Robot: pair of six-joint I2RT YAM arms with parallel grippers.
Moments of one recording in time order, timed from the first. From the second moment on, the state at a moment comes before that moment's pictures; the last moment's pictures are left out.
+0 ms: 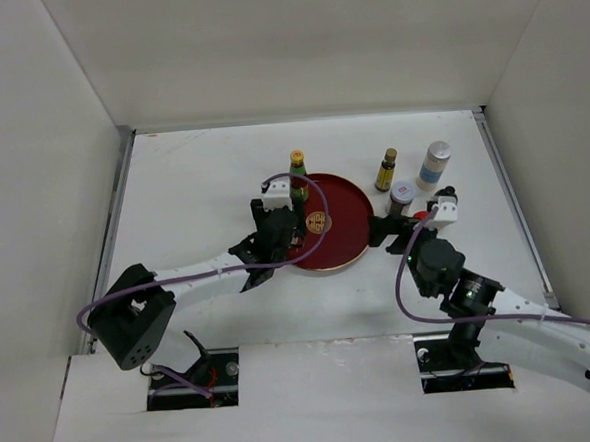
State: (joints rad) left arm -0.85 1.44 0.71 0.33 -0.68 -0.38; right arm 0.92 0.71 0.43 0.20 0.73 0.47
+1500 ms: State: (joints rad) left arm -0.81 0.83 0.40 0.44 -0.64 -0.39; right arm 0.48 0.97 0.56 -0.27 0.66 0.59
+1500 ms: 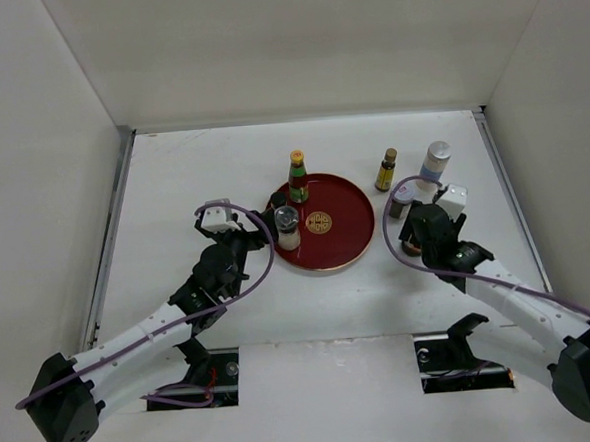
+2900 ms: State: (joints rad) left arm -0.76 0.89 0.36 0.47 -0.65 -0.43; right arm 0.78 1.79 1.26 0.01 0.54 0.46
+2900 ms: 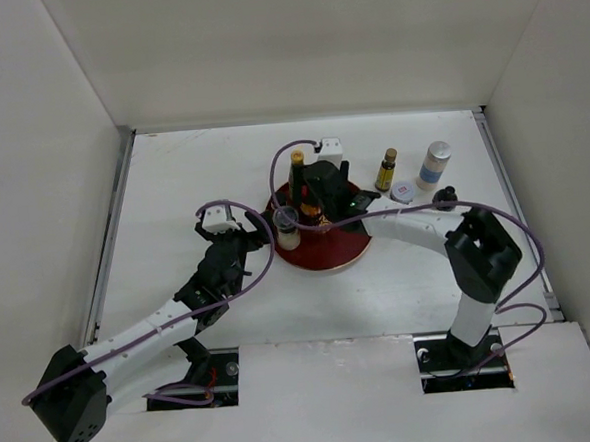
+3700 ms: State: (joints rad) left arm -0.77 0.89 0.36 0.49 -0.64 -0.44; right arm 0.40 1.46 0.89 -0.01 0.56 0.46
